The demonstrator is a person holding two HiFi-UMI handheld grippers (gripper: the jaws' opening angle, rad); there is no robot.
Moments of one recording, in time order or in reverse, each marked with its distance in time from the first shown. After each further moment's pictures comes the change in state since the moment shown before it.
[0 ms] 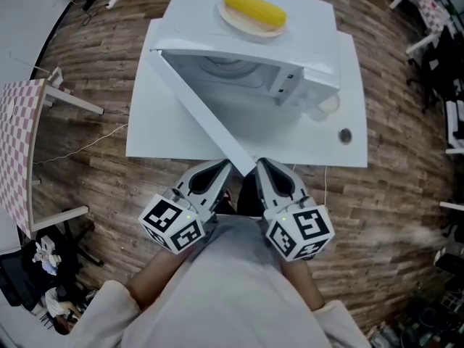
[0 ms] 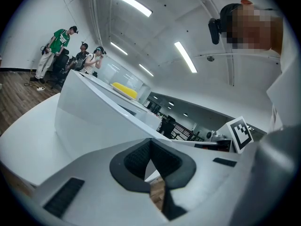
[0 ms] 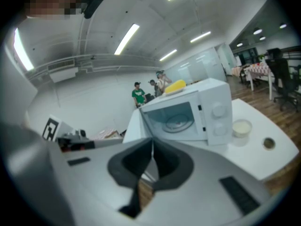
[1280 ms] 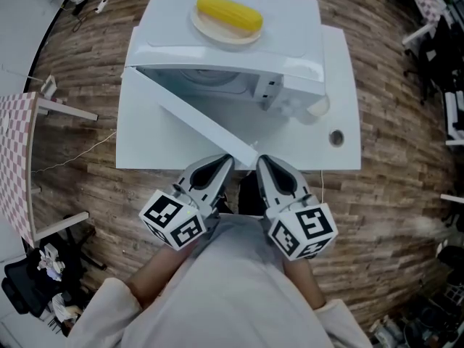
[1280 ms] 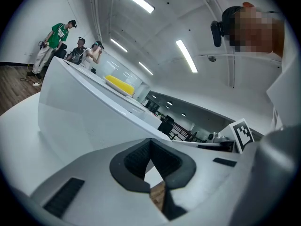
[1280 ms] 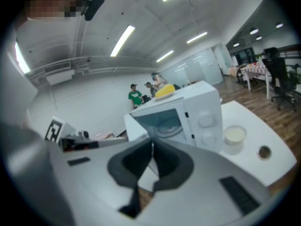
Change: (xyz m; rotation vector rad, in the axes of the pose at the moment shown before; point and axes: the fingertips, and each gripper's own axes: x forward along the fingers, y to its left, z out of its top) left arm 0.064 -0.009 0.007 -0.022 0.015 -0.032; right arm -0.002 -0.054 0.026 0.024 -0.015 -0.023
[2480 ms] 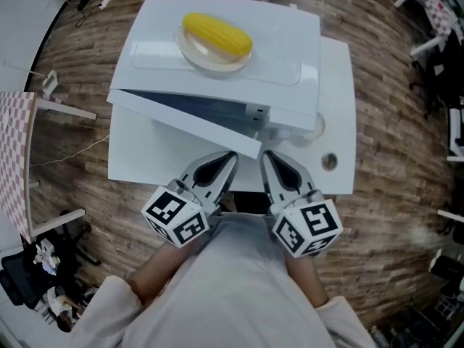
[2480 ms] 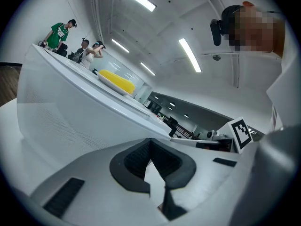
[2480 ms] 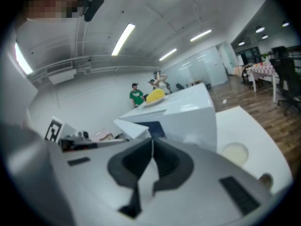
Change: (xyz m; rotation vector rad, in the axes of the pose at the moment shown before) left arm 0.077 0.020 0.025 -0.011 -0.014 0.027; right arm 0.044 -0.062 0.047 -0.030 0.028 0.046
